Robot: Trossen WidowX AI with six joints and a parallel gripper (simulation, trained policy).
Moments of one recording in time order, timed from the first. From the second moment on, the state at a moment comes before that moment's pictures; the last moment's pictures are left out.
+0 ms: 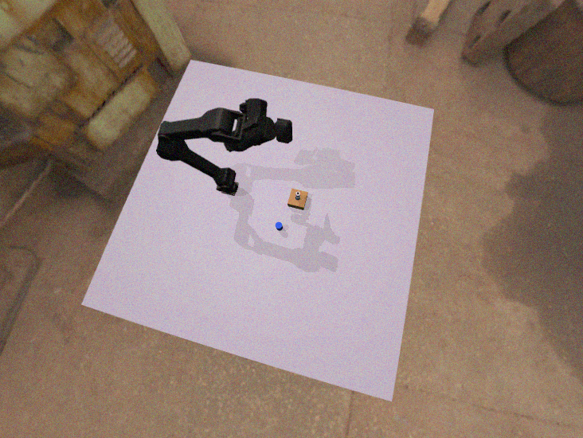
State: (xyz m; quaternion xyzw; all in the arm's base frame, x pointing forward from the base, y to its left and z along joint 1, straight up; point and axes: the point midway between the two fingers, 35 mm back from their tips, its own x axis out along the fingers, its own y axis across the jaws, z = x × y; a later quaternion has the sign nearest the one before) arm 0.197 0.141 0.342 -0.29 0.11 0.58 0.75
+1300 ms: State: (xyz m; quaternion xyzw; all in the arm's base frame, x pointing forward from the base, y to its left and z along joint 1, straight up) arm 0.239 0.057 0.292 -0.30 0.26 0.51 0.77
